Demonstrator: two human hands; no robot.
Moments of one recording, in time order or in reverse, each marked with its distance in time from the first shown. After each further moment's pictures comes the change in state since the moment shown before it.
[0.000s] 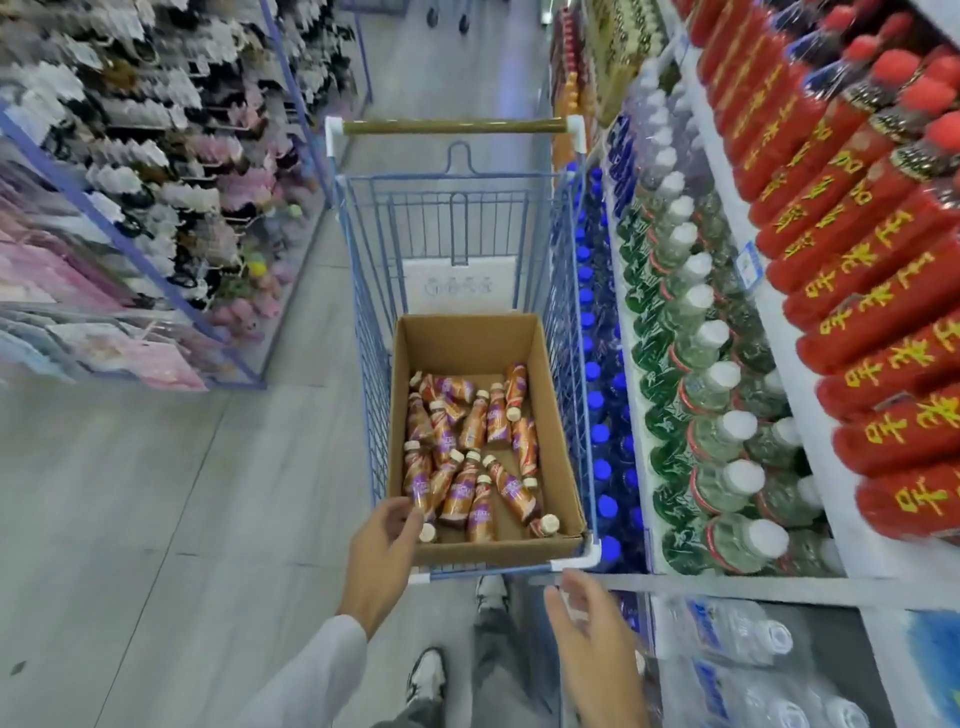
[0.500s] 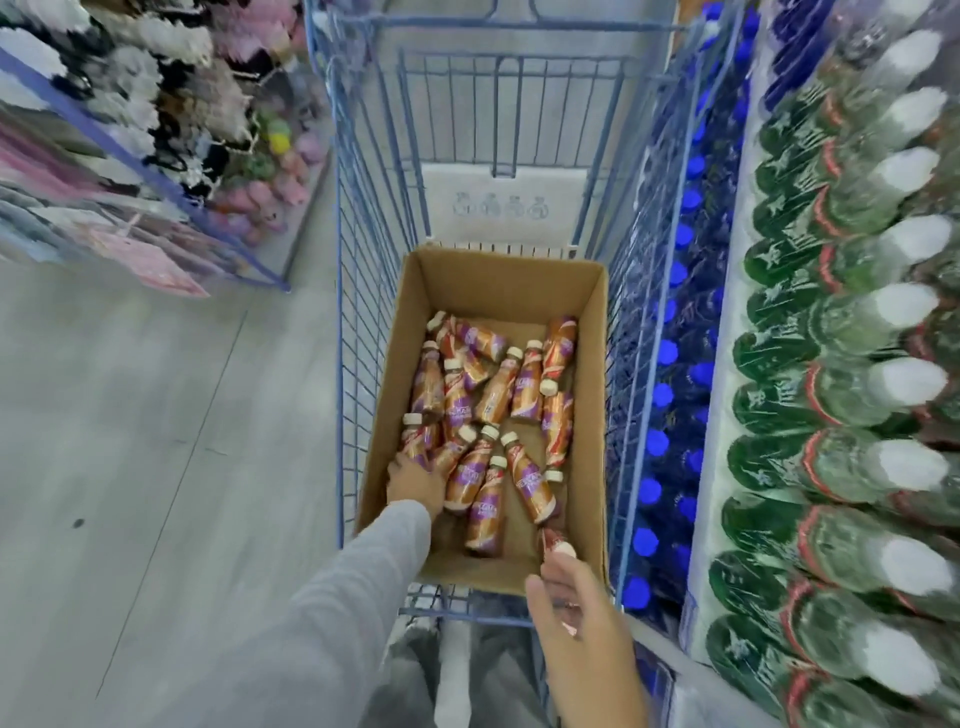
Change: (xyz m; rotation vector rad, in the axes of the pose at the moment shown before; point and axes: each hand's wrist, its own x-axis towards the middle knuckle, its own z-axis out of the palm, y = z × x) left_hand 0.206 -0.084 0.131 0.535 0.056 -0.567; right_hand 0.137 -0.043 0.012 -0.043 -0.248 0.108
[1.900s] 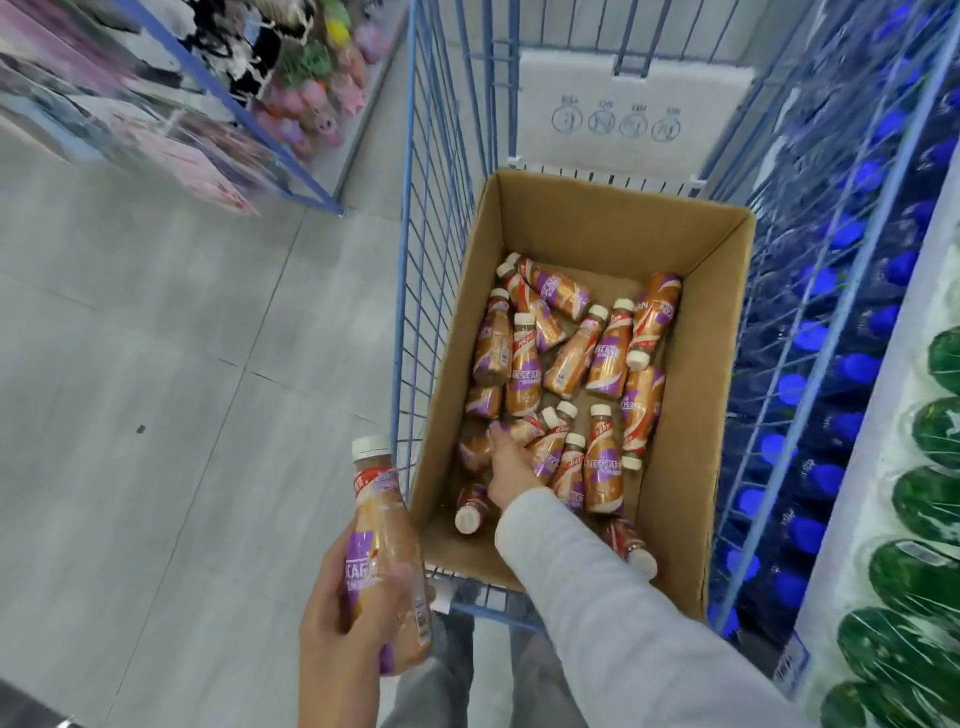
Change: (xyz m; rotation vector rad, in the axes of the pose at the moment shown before) left_hand -0.154 -0.088 -0.108 -1.004 0.121 -0.176; right_hand 0.210 -0.007 0.205 0.504 -0.198 0.727
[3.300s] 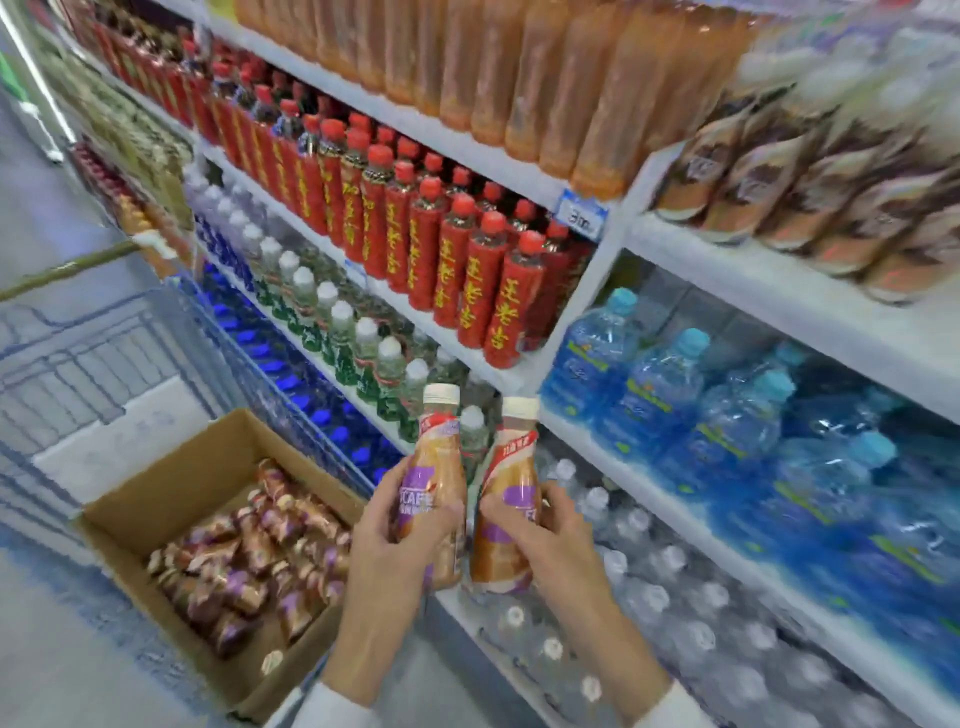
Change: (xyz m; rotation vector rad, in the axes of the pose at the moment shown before) left_hand -0.257 0.026 -0.060 0.331 -1.505 0.625; right_hand -0.446 0.300 -0.210 0.651 0.506 -1.077
